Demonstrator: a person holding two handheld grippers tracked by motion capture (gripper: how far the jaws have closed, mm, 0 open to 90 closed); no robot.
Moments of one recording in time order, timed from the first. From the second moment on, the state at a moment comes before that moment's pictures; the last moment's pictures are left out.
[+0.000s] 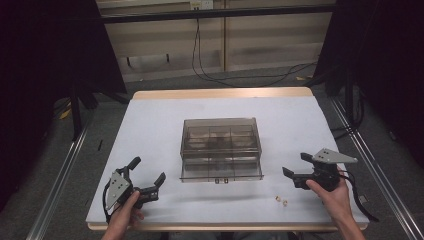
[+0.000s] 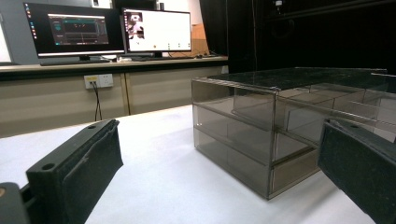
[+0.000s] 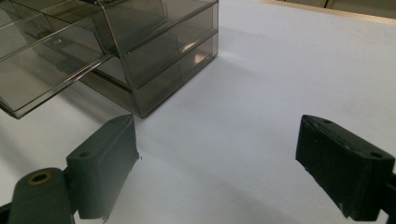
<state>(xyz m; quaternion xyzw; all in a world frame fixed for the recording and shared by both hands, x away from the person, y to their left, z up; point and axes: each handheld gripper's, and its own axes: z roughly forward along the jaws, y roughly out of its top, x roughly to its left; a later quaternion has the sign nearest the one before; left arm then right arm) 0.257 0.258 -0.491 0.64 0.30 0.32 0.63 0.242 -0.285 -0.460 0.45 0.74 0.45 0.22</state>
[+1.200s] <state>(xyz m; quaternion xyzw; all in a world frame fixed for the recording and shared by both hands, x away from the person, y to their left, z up) 0.257 0.258 -0.491 0.64 0.30 0.32 0.63 0.235 -0.272 -0.423 0.36 0.87 0.32 0.11</state>
